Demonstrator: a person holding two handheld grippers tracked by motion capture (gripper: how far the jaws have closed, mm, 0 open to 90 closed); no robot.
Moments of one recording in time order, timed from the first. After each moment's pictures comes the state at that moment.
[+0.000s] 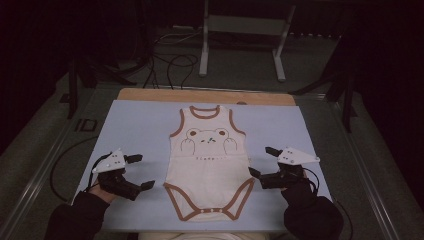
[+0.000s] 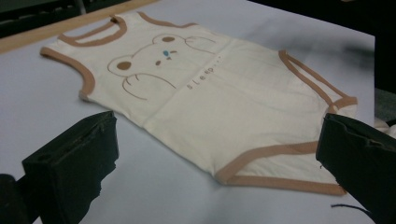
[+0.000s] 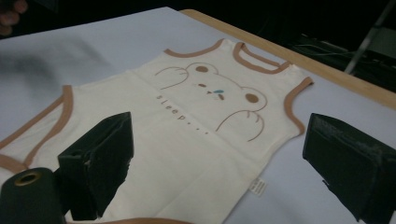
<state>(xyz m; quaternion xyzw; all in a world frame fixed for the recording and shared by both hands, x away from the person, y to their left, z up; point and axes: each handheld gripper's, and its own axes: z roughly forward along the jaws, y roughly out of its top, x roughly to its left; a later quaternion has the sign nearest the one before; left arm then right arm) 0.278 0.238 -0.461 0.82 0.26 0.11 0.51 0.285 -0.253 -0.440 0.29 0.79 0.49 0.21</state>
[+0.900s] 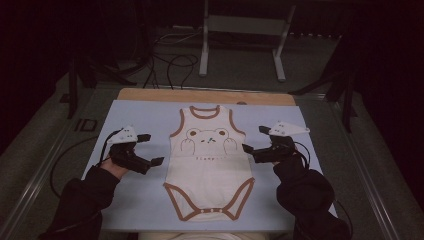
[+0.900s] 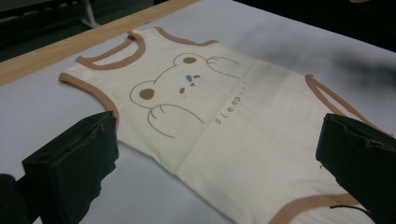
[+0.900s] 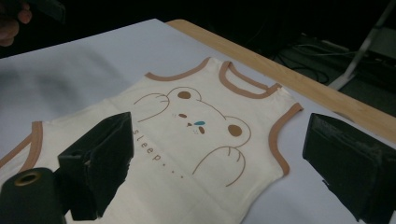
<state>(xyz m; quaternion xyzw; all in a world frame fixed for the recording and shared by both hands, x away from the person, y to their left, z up) 0.334 0.218 -0.439 0.82 0.27 0.10 0.49 0.345 -0.236 -0.416 0.30 0.79 0.49 0.20</state>
